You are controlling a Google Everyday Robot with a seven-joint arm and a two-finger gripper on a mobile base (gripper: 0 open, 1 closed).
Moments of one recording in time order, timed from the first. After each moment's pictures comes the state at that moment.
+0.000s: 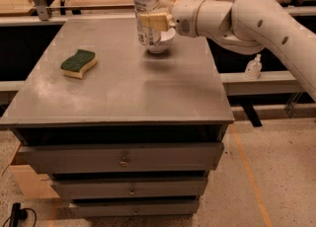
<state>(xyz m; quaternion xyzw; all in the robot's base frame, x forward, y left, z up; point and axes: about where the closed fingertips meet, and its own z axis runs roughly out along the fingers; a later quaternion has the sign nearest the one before) 0.706 0.007 1.004 -0.40 0.62 0.26 0.62</state>
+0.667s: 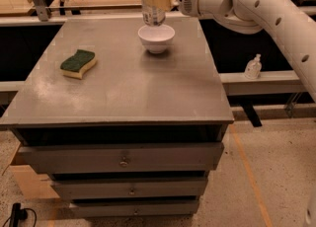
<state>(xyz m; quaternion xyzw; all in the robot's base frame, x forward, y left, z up) 0.754 -0.005 1.040 -0.40 0.61 0.24 0.65</state>
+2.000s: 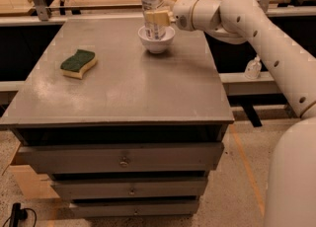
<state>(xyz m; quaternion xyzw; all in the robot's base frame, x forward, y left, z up) 0.808 -0.007 0.969 -0.39 0.64 0.24 0.62</state>
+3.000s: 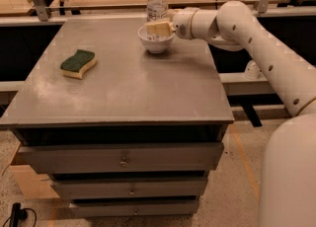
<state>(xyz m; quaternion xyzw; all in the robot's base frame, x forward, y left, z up) 0.820 -0.012 0.929 -0.37 0.67 0.25 0.59</state>
